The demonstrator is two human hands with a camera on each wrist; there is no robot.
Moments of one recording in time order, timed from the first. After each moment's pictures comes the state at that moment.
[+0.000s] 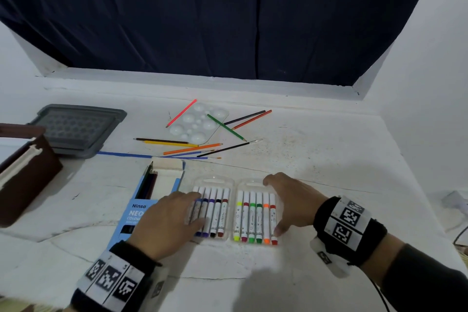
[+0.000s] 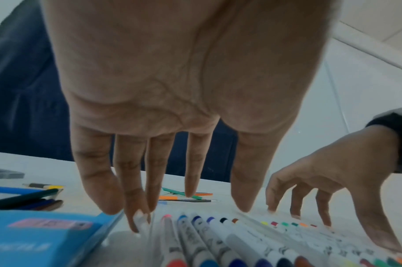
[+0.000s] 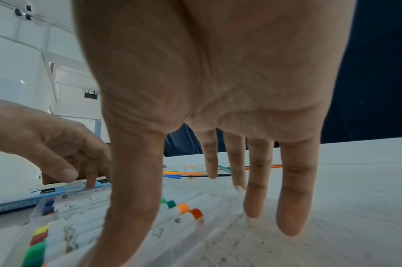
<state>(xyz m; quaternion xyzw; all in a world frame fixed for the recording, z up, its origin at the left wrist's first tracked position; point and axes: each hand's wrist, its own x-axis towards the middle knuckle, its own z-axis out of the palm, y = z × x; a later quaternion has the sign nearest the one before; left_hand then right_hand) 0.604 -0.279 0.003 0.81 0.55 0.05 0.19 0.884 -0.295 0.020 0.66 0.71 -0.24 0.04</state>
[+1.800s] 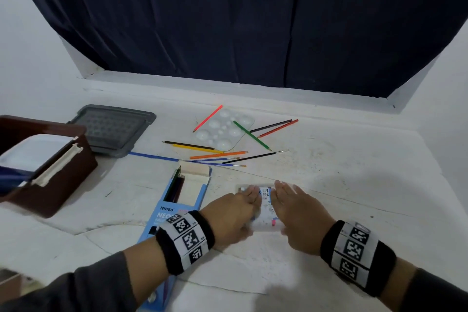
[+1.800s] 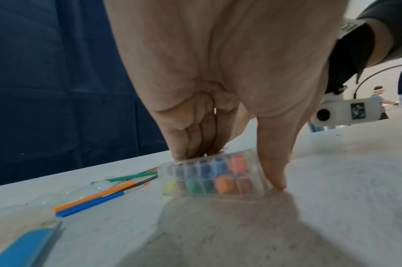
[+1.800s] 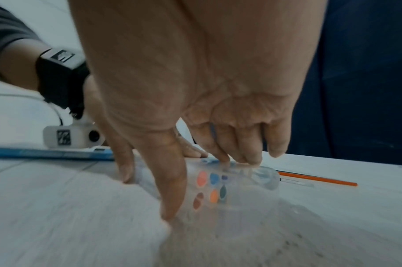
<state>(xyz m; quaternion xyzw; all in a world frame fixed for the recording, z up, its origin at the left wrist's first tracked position) 0.657 -0.243 0.001 0.94 0.32 -0.11 0.09 0.843 -0.287 -0.001 0.57 0.81 -0.02 0.12</state>
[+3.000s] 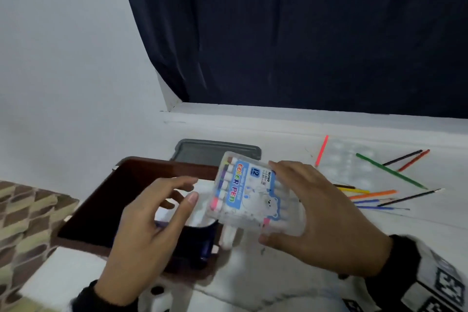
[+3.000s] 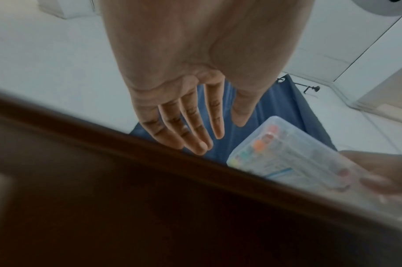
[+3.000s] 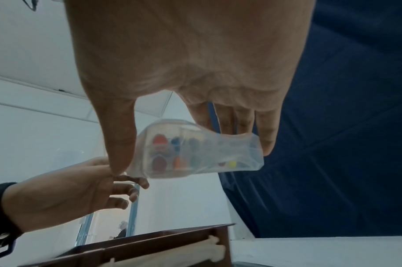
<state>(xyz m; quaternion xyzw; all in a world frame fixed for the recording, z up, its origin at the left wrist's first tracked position) 0.227 -0.177 0.090 0.75 0.45 0.46 0.16 0.495 -0.197 0.108 0.56 0.80 -0.10 -0.21</state>
